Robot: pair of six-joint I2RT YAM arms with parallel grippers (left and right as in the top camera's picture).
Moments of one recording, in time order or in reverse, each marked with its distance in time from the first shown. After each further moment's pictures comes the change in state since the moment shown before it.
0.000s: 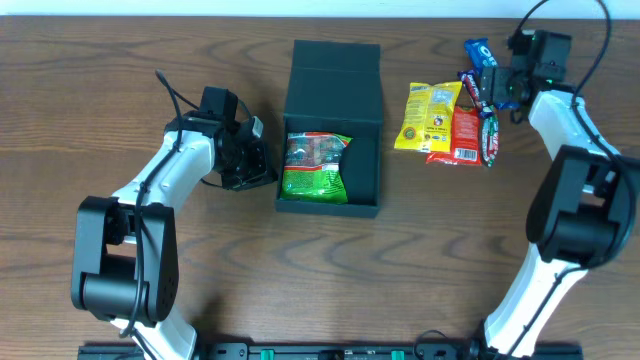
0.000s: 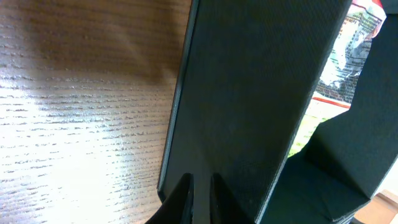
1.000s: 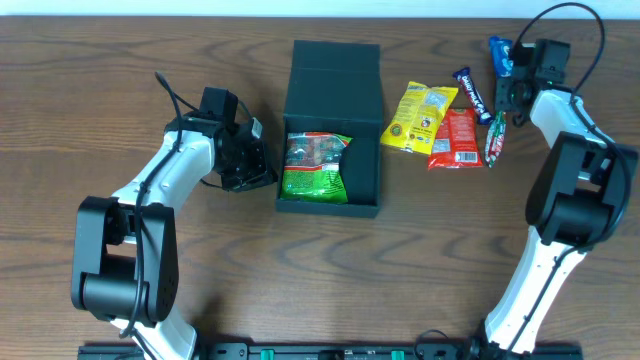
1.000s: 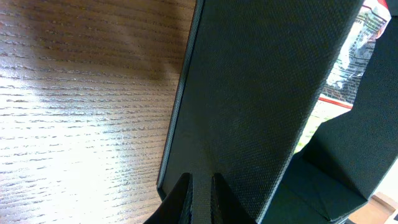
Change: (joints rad) left arm 0.000 0.000 0.000 -0.008 0.000 -0.023; right arm -0.034 0.125 0.102 -0.085 -0.019 -0.017
